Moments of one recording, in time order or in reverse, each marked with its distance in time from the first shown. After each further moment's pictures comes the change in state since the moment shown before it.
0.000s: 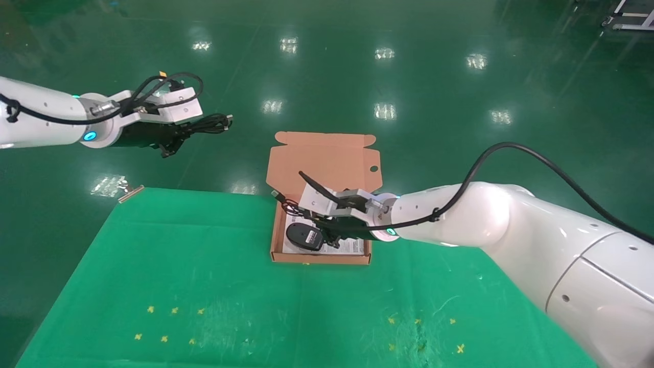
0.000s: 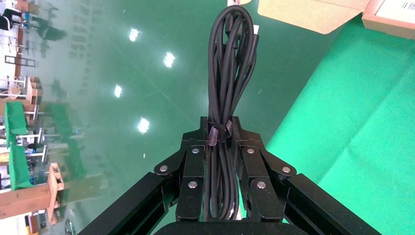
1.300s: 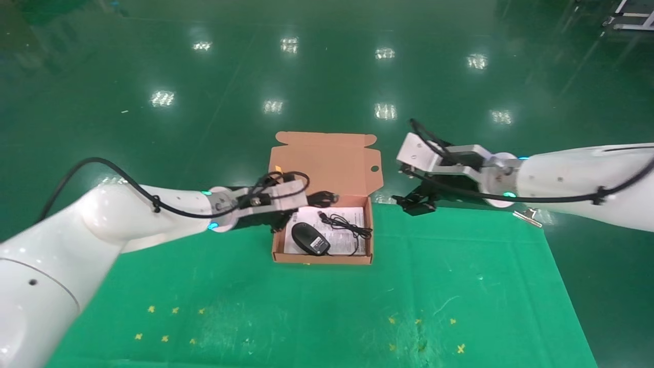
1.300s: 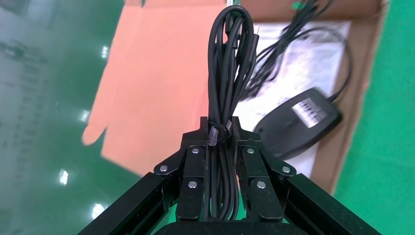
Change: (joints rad) left arm 0.243 0.247 -0.046 0.220 -0.429 -0.170 0.542; right arm 0.142 0.413 -0.051 0.390 -0.167 0.010 0.279
